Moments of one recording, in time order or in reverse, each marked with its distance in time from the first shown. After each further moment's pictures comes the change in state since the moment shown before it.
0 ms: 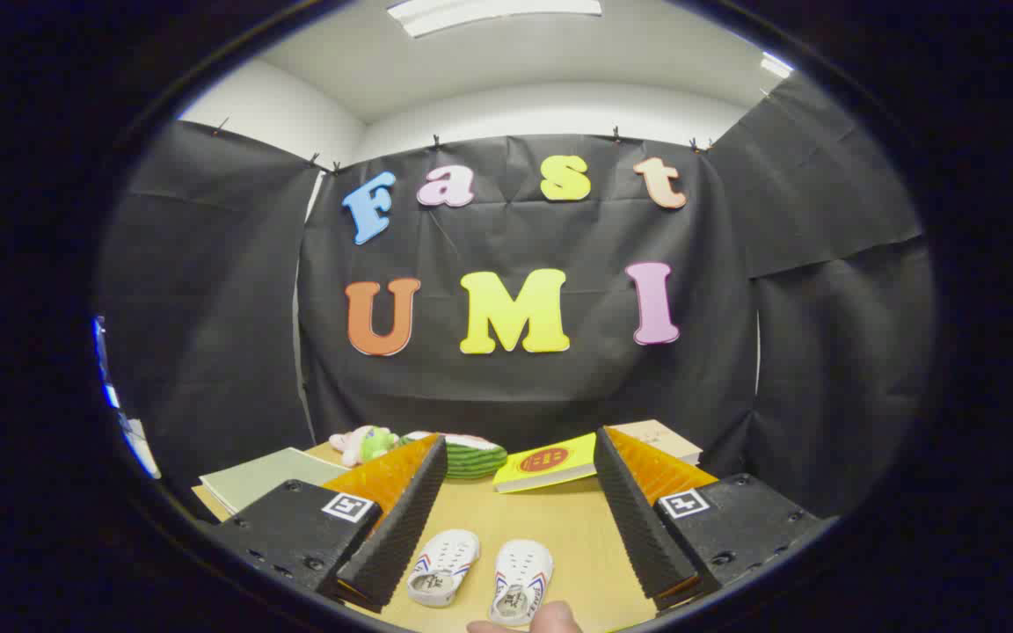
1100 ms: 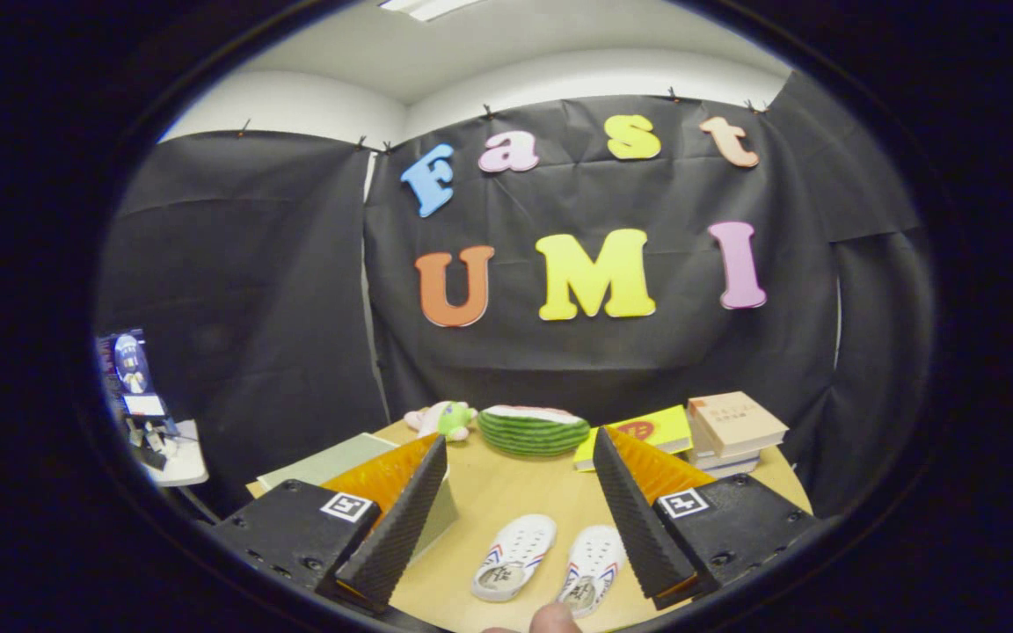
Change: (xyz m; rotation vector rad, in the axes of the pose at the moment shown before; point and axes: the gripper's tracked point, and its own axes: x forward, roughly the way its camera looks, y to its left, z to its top) arm 0.024 0.094 -0.021 0.051 0.158 0.320
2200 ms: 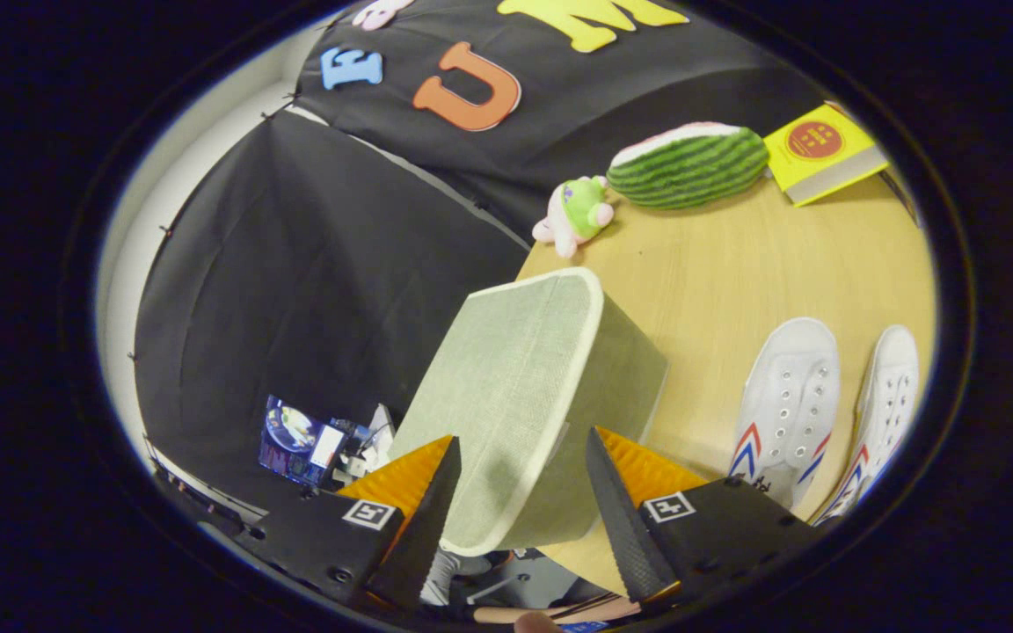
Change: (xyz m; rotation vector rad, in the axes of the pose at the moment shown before) arm 0.127 0.109 -0.171 0.661 0.720 0.479
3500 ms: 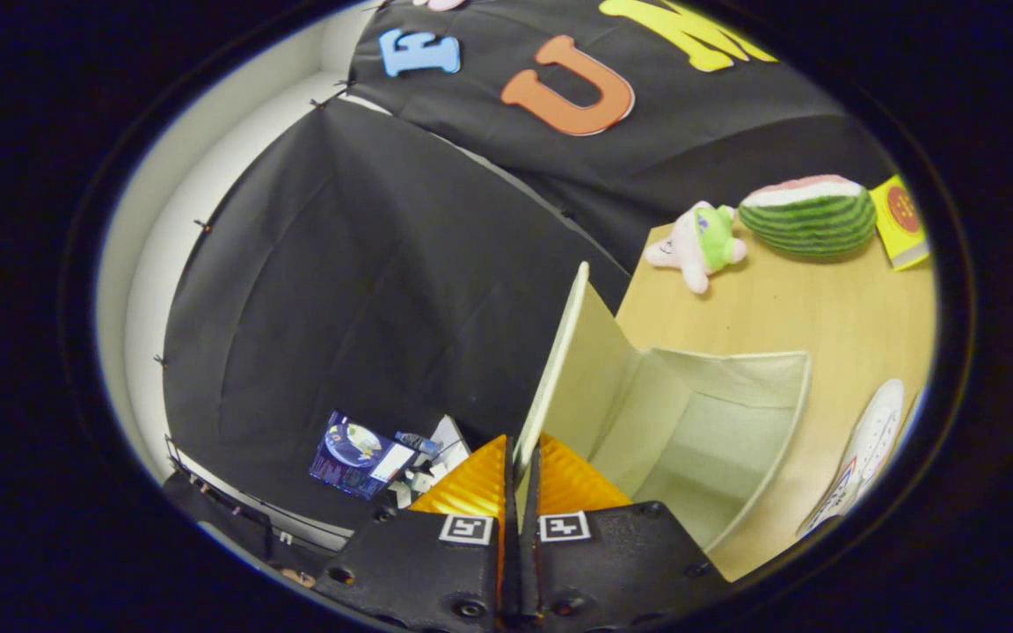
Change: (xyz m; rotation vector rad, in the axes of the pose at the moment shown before) arm 0.053 0.216 0.048 -0.152 0.015 0.099
